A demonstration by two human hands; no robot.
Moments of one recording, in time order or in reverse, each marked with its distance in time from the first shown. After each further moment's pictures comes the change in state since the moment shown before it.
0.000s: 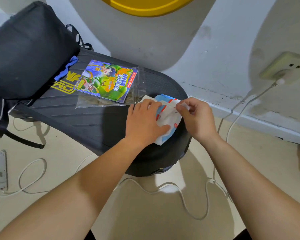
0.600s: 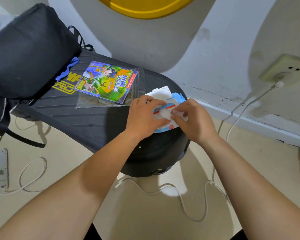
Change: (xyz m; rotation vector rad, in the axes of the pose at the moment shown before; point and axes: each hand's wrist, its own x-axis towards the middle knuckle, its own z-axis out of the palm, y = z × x) left_hand 0.018 -0.003 0.000 -0.290 0.019 -0.046; right_hand 0.004 0.006 -0.007 -0.388 -0.107 -0.165
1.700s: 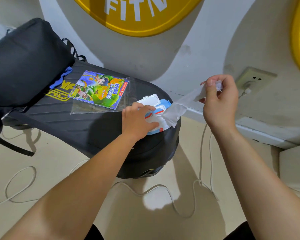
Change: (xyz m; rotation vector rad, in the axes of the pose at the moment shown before) left_hand 0.000 0.005 0.005 0.138 0.037 -0.025; right_hand -0.011 -0.034 -0.085 0.447 0.613 0.089
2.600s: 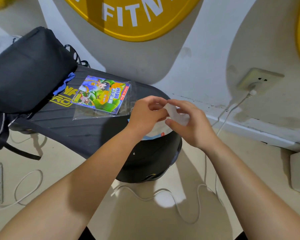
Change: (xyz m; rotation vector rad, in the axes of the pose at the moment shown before) left_hand -0.004 0.058 -0.061 -0.914 -0.150 -0.086; right_hand -0.026 0.028 0.018 -0.138 -0.600 -0.080
